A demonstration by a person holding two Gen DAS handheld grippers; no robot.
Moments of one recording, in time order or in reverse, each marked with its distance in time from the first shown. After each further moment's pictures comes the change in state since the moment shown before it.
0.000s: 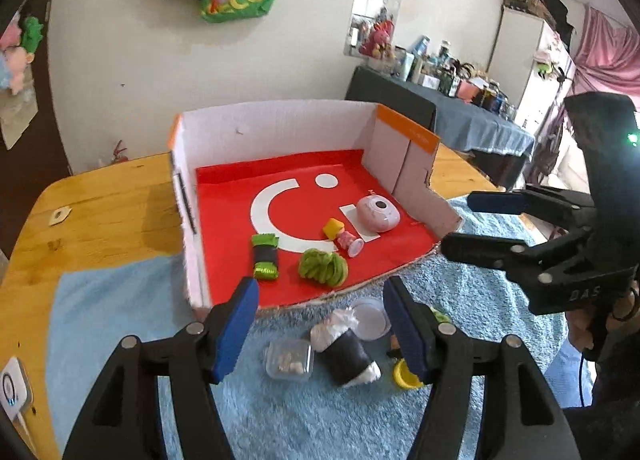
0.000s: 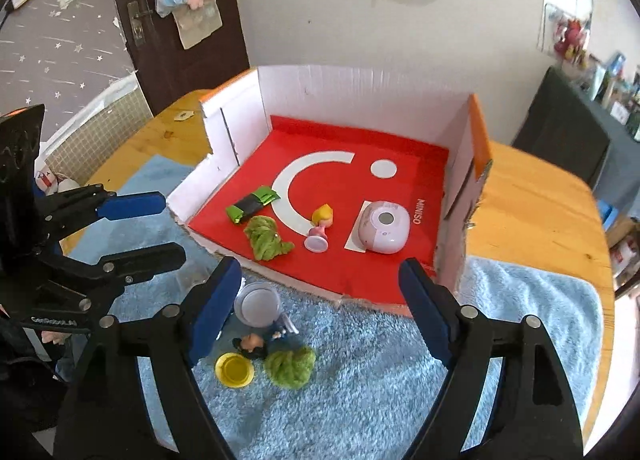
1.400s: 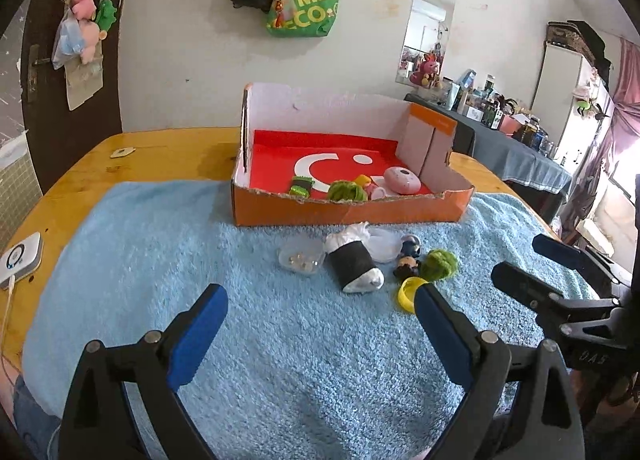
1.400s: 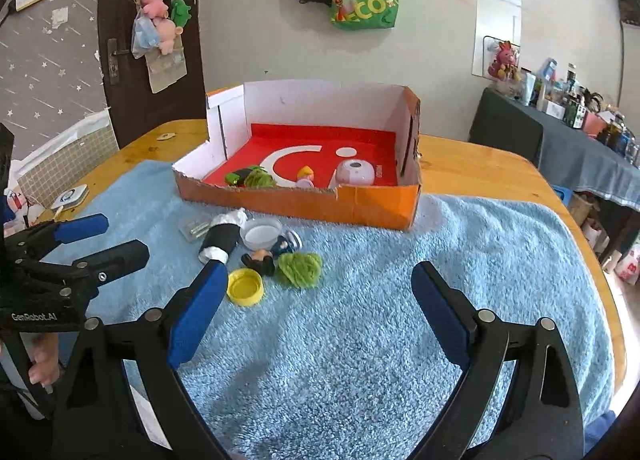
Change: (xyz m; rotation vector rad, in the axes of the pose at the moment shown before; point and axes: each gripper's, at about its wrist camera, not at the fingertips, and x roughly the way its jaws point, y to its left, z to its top) left arm -0.031 -0.023 -0.097 -0.139 -0.114 0.164; right arm -0.037 0.034 -0.114 0.060 -0.201 -0.182
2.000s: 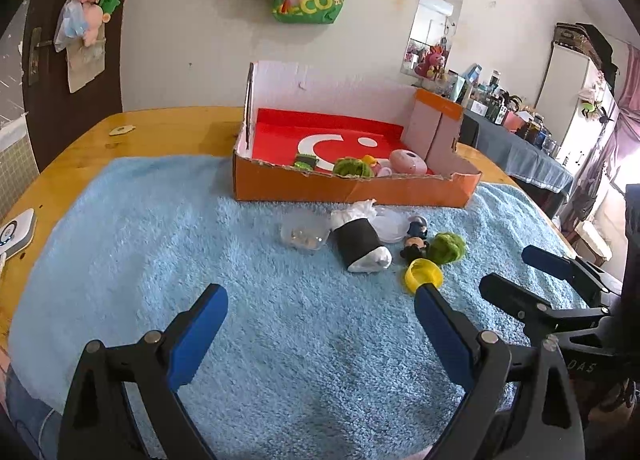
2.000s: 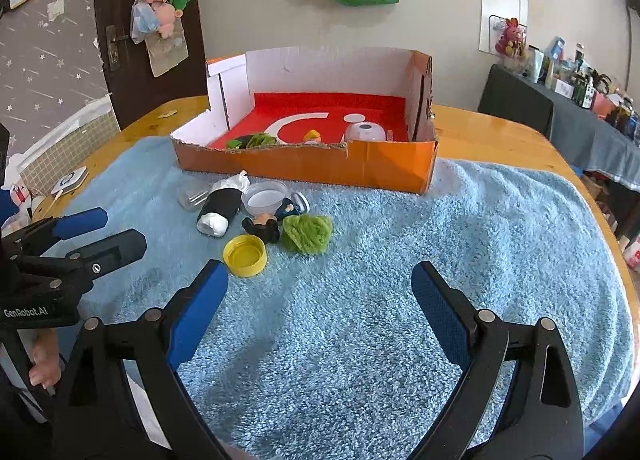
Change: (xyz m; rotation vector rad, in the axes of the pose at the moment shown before) left arm 0.011 0.006 -0.011 -0.027 0.047 -0.013; right arm 0.020 0.001 -0.016 0.011 0.078 0.035
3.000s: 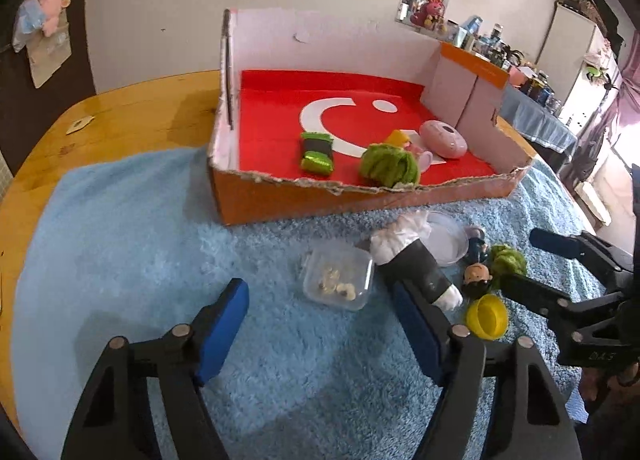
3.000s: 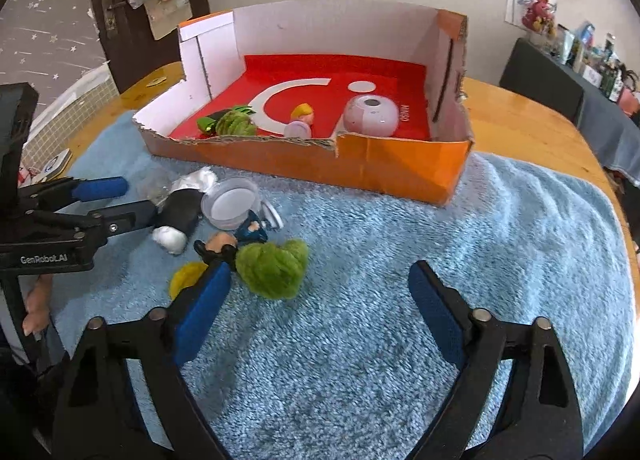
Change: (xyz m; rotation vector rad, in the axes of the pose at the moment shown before) left arm 0.078 0.023 0.046 0.064 0.200 -0.032; right arm 0.061 -0.021 0.033 -0.045 0.171 0.062
